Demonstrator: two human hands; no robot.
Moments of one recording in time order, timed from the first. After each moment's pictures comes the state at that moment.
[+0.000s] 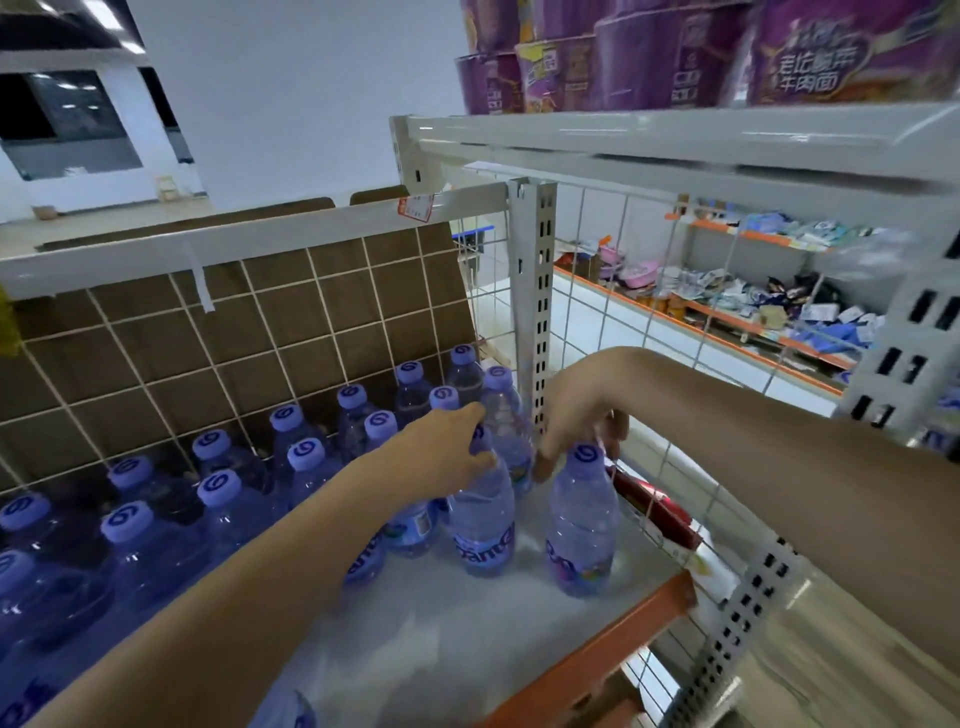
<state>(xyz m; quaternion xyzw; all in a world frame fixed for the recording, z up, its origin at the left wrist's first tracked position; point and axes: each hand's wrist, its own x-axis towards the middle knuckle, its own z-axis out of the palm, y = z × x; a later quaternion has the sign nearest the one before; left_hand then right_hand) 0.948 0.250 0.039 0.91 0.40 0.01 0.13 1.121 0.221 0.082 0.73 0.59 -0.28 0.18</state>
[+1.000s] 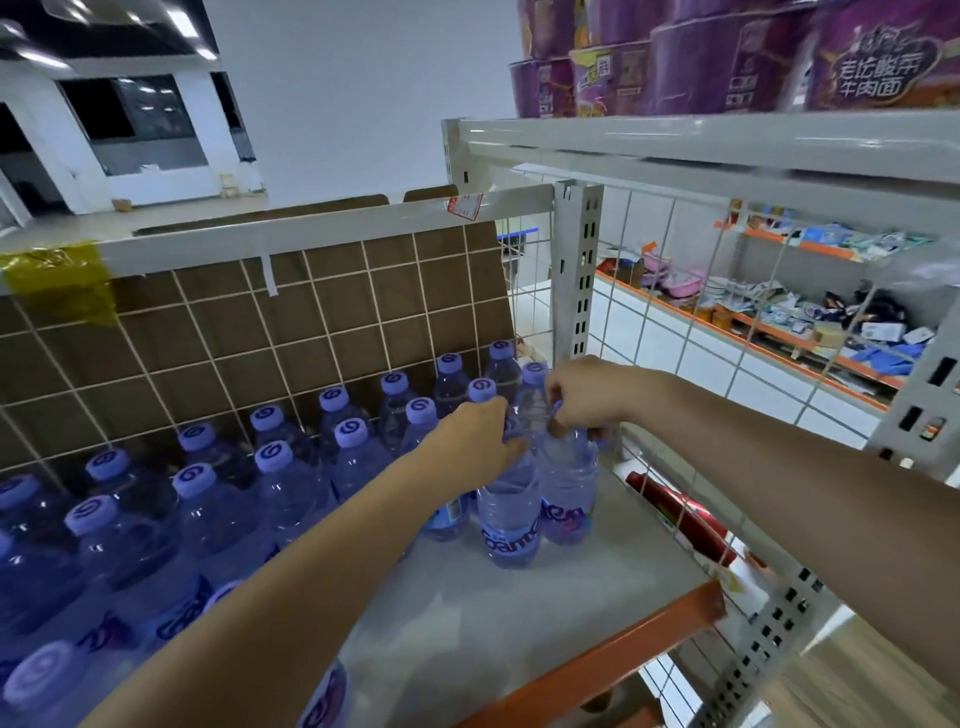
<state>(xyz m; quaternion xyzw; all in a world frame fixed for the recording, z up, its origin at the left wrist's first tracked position) 0.946 0.242 0.033 0.88 0.44 0.07 0.12 1.110 0.229 0.063 0.72 0.67 -0.18 -0.02</state>
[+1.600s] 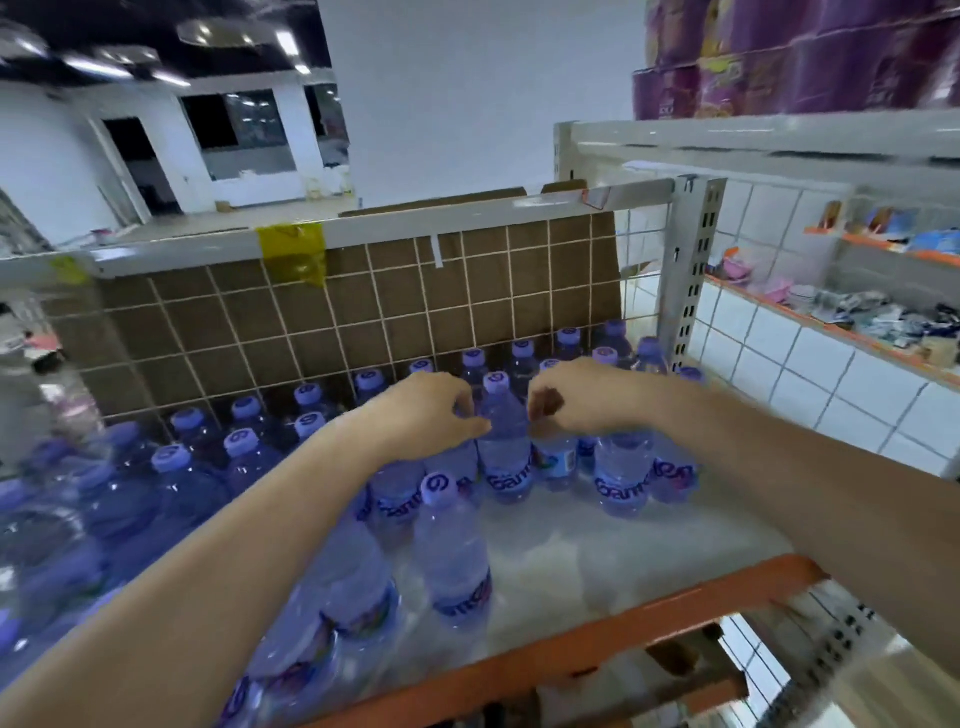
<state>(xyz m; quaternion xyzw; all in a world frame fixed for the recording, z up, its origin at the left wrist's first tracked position) 0.757 0.194 0.084 0.86 0.50 0.03 0.07 0.956 0.180 0.080 0.59 0.80 -0.14 -0.03</state>
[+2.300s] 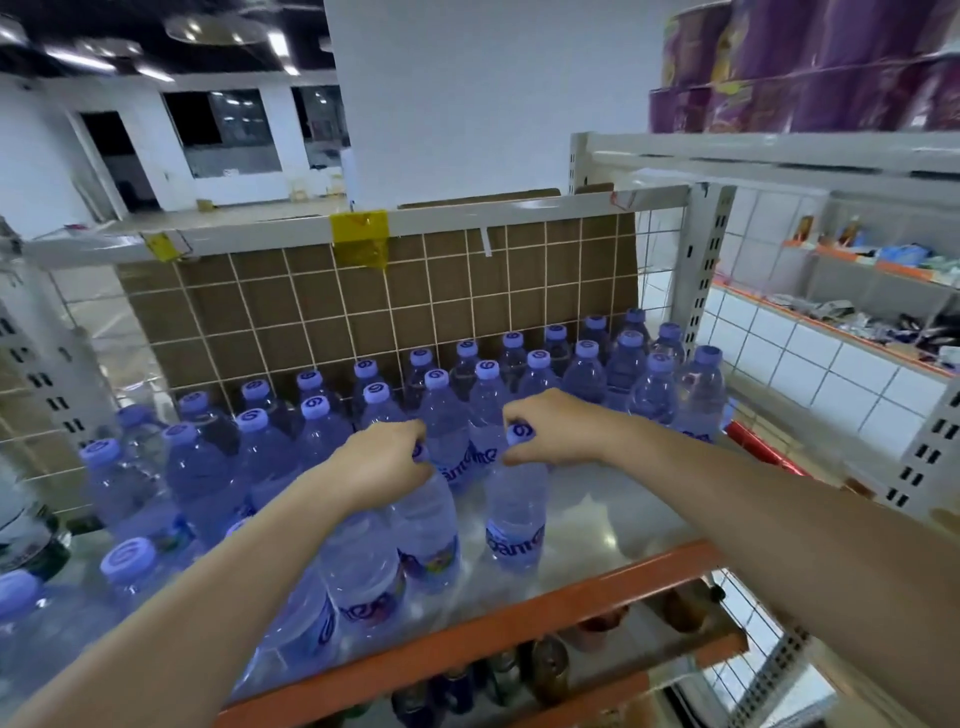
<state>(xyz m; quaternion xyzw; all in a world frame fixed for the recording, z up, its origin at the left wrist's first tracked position) 0.636 0.146 0.041 0.82 0.56 0.04 0.09 0.860 0.141 0.045 0.59 0.78 -0.18 -0.06</state>
